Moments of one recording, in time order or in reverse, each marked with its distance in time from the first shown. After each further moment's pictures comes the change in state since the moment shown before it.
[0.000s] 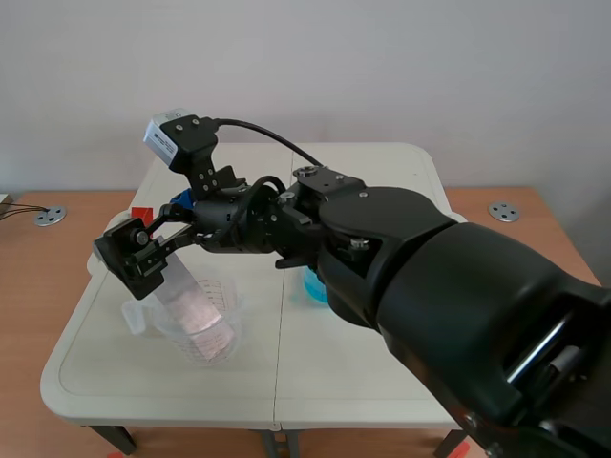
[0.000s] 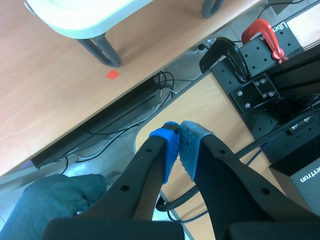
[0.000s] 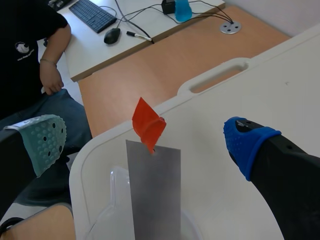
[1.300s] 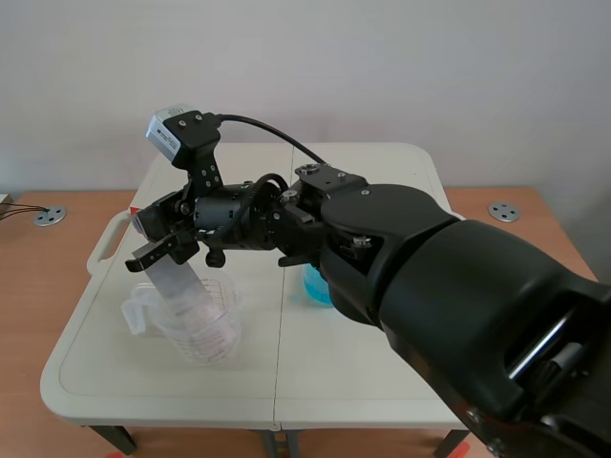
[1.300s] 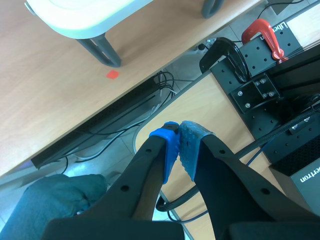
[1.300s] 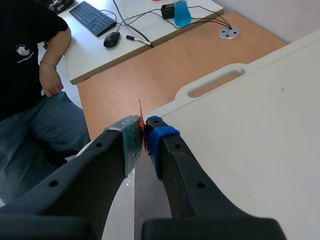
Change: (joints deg) left arm 0.0 0.0 0.0 0.0 0.0 0.0 0.0; right arm 0.2 0.2 0.0 0.0 -0.3 0.2 1.6
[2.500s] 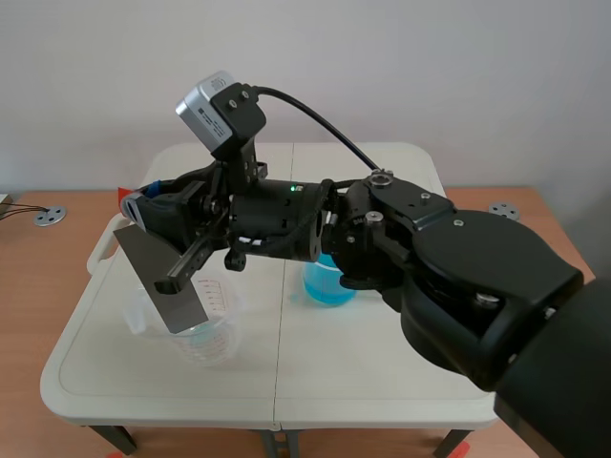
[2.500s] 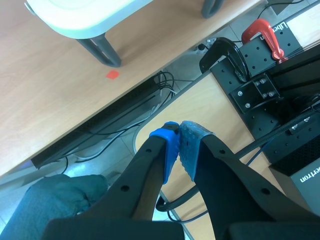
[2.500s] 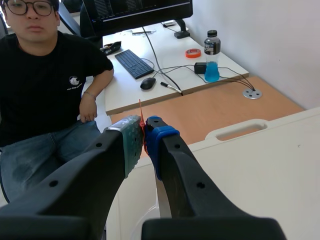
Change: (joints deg) left arm 0.0 0.0 0.0 0.0 0.0 0.0 0.0; right arm -10.9 12.9 0.0 24.2 2.0 9.0 7.5
